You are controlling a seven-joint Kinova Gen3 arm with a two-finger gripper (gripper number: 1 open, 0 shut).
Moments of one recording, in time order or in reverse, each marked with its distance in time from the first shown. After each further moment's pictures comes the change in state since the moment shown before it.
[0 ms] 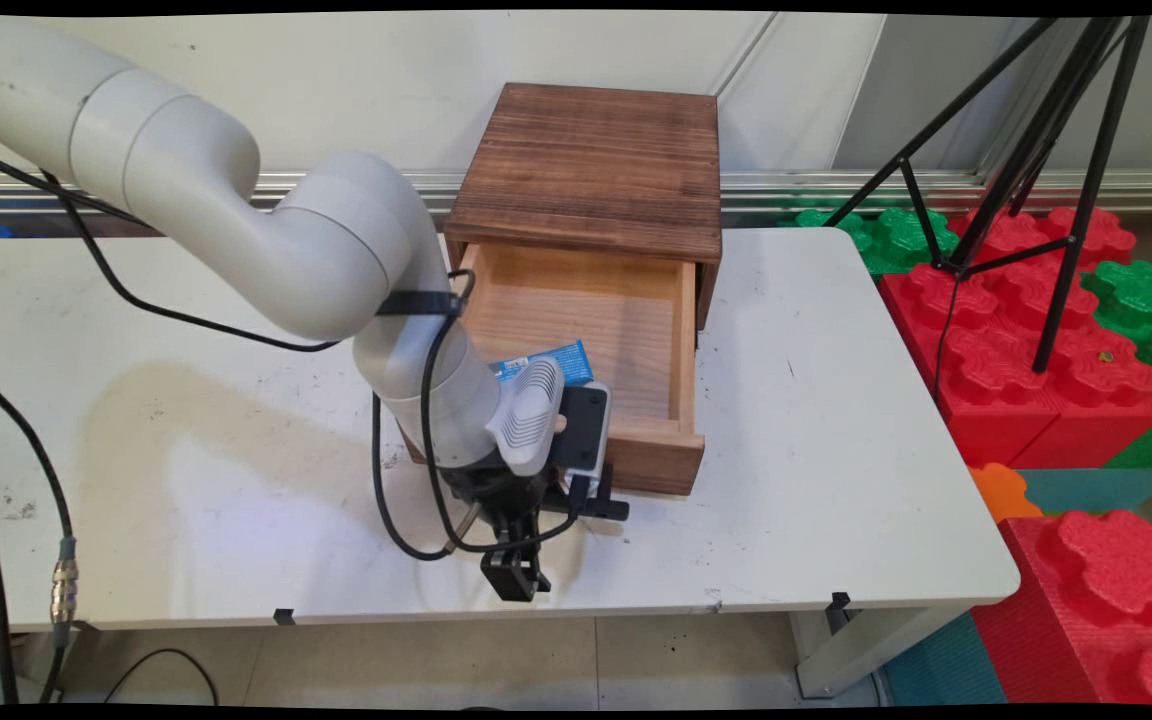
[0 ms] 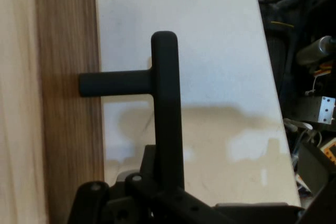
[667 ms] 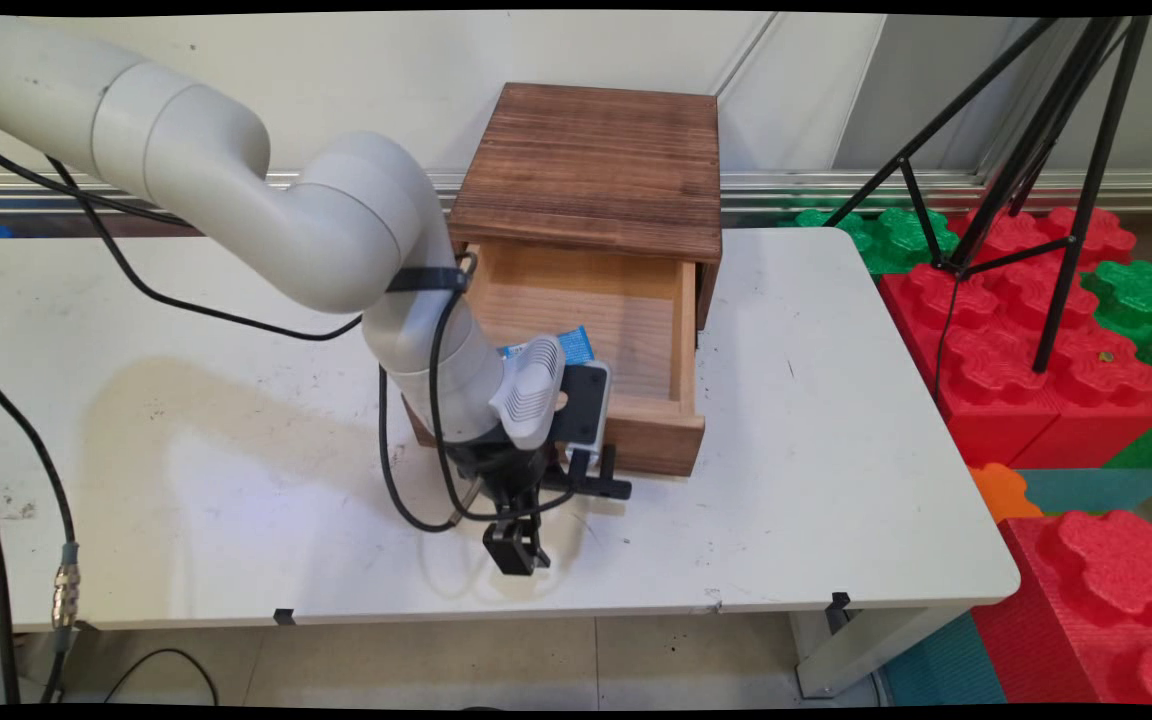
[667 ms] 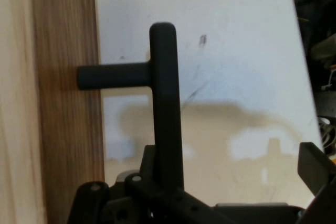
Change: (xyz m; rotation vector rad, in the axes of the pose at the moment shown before) arm -0.003 -0.021 0.000 0.009 -0.009 0.005
